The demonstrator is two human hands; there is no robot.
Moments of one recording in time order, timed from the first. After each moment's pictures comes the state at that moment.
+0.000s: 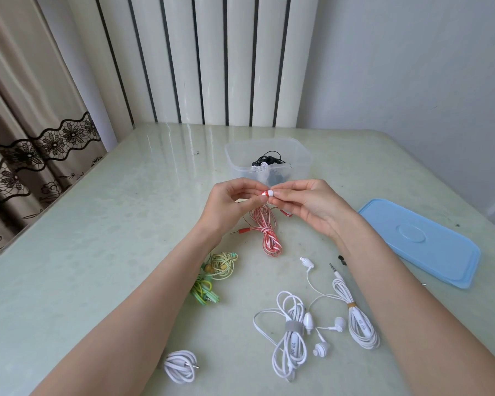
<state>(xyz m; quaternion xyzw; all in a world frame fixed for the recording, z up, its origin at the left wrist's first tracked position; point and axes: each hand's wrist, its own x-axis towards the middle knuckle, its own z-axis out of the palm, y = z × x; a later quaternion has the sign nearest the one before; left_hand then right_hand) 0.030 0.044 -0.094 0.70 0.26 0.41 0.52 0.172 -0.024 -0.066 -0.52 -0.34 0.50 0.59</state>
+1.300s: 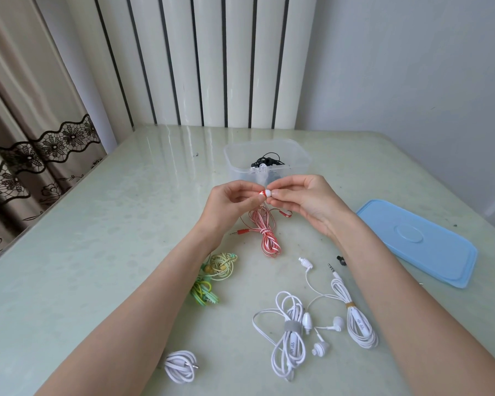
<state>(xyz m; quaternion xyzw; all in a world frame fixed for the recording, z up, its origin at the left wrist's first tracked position) 0.032 0.045 -0.101 0.66 0.28 0.40 0.58 0.175 -0.024 -0.067 -0.54 -0.40 0.46 0.58</state>
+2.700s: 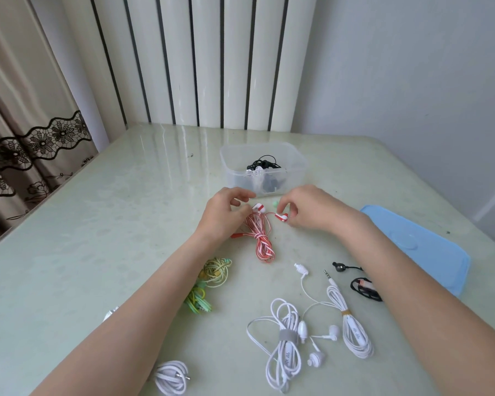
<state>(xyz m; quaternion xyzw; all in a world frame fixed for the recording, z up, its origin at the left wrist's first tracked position) 0.037 0.060 -0.114 0.76 0.39 0.36 0.38 0.195 -0.006 -0.068 -0.74 -0.67 0.07 0.04</state>
